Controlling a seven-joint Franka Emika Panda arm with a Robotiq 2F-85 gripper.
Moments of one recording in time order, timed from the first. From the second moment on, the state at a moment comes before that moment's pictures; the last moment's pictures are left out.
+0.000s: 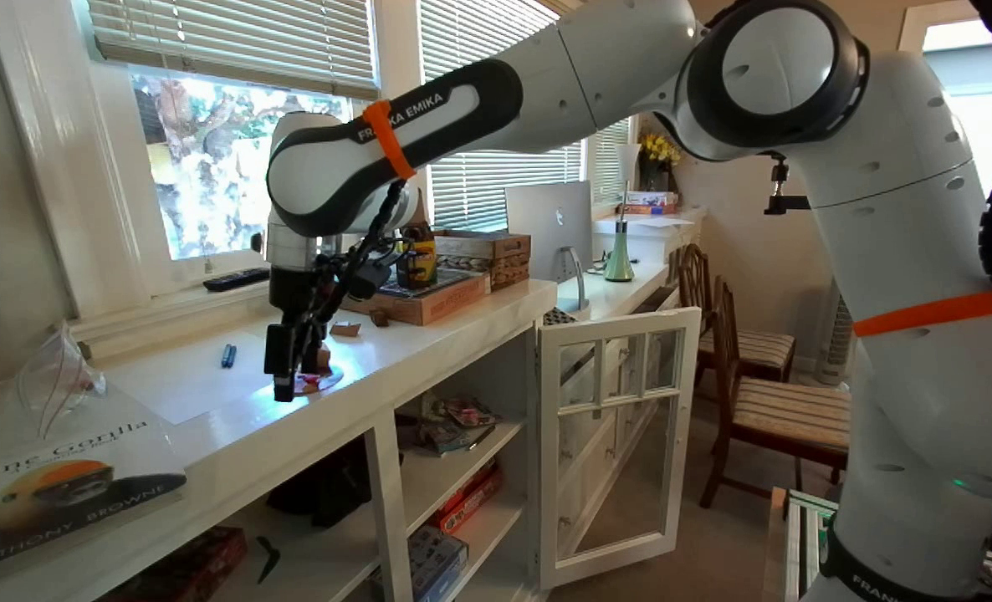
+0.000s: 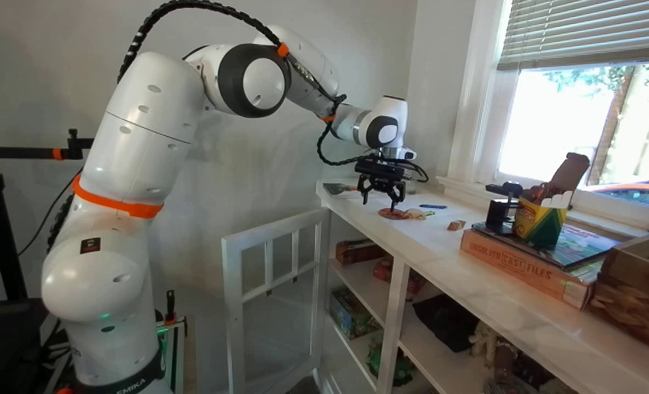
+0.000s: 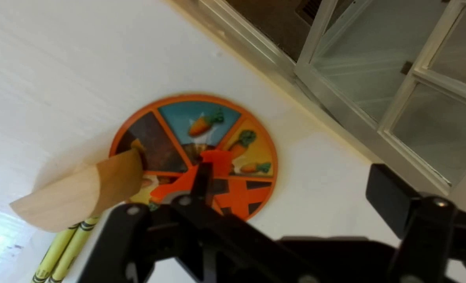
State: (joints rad) arm 0.14 0.39 0.20 -1.59 0.04 2.13 -0.38
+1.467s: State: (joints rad) arm 0.14 0.36 0.22 -1.65 0.10 2.15 -0.40
